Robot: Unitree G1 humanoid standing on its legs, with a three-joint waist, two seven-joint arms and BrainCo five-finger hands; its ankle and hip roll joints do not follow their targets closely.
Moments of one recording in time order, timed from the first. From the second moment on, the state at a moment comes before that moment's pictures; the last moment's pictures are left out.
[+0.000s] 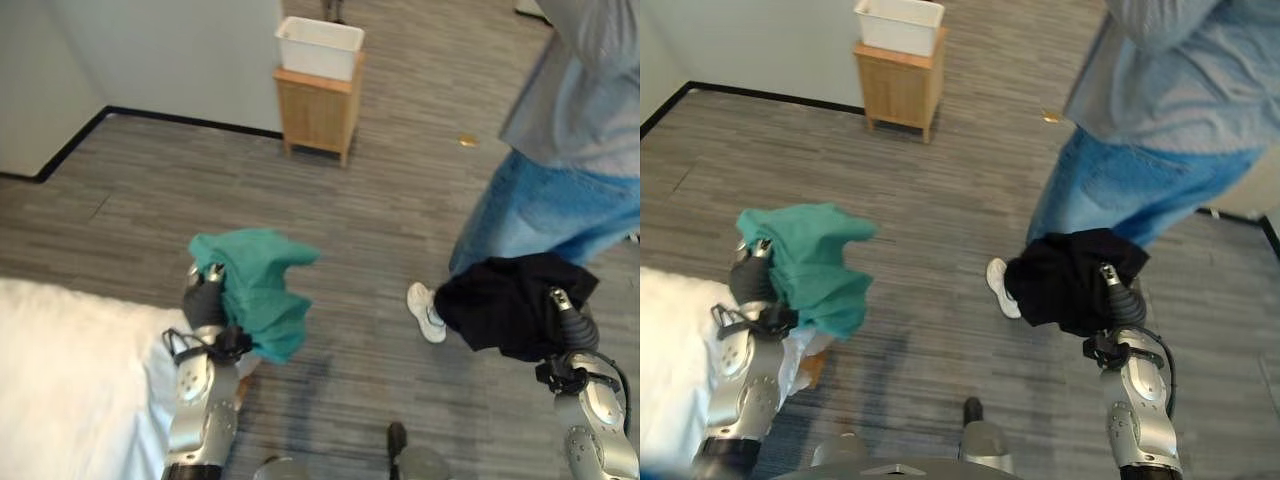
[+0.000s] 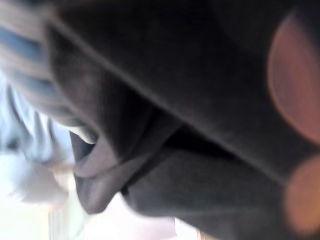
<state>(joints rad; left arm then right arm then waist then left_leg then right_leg) -0.02 0.28 0.01 -0.04 -0.61 -0.23 0.11 0.18 -0.28 -0.11 -0.02 0.59 -0.16 -0.06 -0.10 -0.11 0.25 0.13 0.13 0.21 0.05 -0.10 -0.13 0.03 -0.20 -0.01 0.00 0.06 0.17</state>
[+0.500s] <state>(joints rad) 0.08 0.30 -0.01 -0.02 -0.49 -0.12 0.09 0.22 -0.26 -0.09 0.10 0.61 -0.14 -0.06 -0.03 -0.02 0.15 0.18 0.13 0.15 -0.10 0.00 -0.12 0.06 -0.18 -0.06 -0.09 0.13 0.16</state>
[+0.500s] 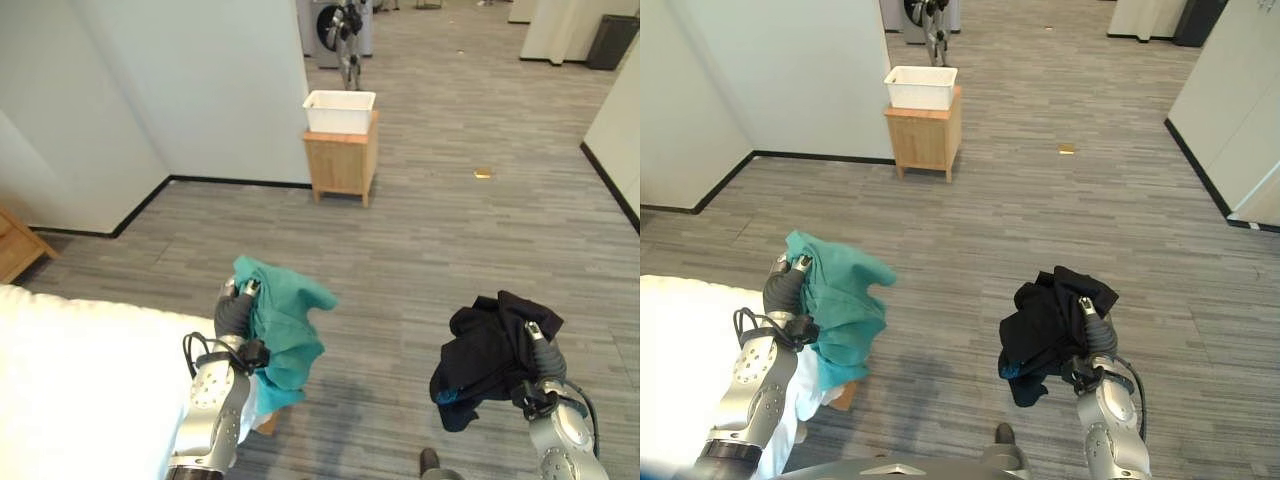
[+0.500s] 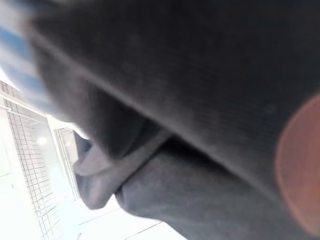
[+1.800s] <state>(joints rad) 0.05 0.32 0.08 0.05 -0.46 -0.12 0.13 0.19 -0.33 -0.14 0.14 0.56 -0.11 -0.04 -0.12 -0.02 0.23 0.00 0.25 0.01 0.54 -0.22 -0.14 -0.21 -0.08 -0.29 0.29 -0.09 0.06</state>
